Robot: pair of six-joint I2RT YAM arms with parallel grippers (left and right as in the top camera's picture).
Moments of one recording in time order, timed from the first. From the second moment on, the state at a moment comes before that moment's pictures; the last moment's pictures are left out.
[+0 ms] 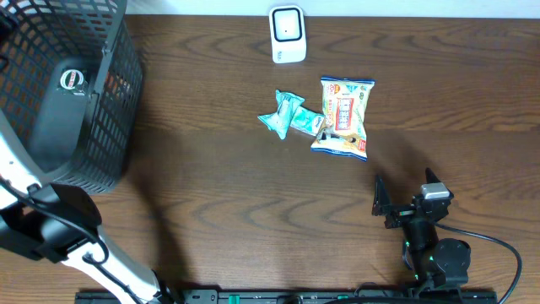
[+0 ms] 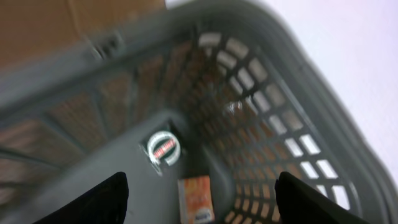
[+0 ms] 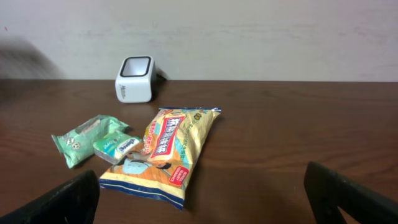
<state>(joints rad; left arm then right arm) 0.56 2.05 2.31 -1.01 0.18 -0.44 0.07 0.01 0.01 -0.07 -0.07 0.04</state>
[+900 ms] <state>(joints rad) 0.42 2.40 2.30 -1.15 0.28 -0.38 0.07 0.01 0.01 -0.07 -0.07 0.04</state>
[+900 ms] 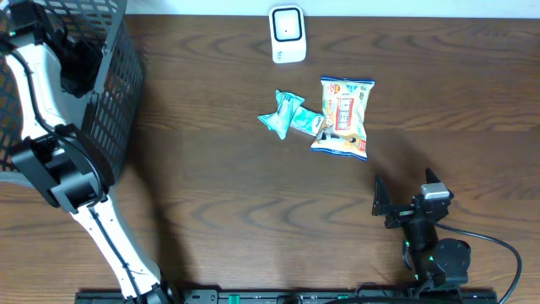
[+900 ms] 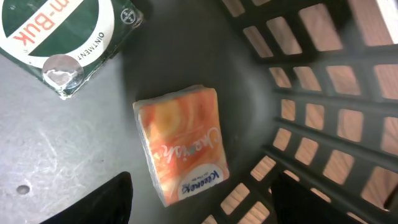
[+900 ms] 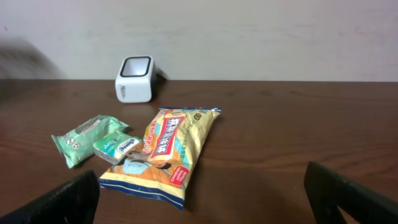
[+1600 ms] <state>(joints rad) 0.42 2.47 2.30 -1.05 0.23 -0.38 0.07 0.01 0.01 -0.07 -0.07 0.04</state>
